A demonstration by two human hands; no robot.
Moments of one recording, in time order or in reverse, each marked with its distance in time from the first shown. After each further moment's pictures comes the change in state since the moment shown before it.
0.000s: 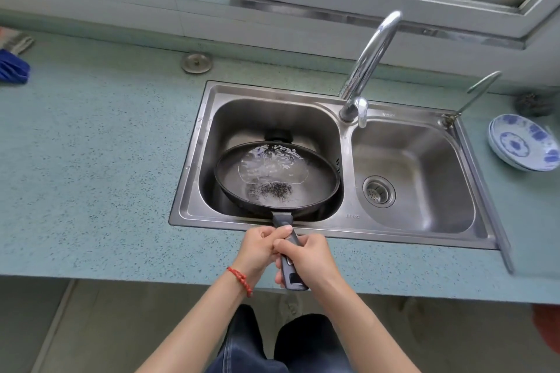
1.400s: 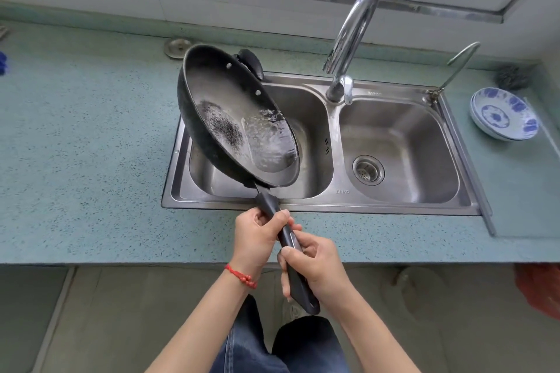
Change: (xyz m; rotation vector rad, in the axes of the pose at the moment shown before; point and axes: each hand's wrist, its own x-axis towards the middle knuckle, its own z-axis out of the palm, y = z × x) left_hand -0.048 0.006 0.019 0.001 0.133 0.224; right_hand -0.047 0.037 -0.013 0.158 -0.185 -0.254
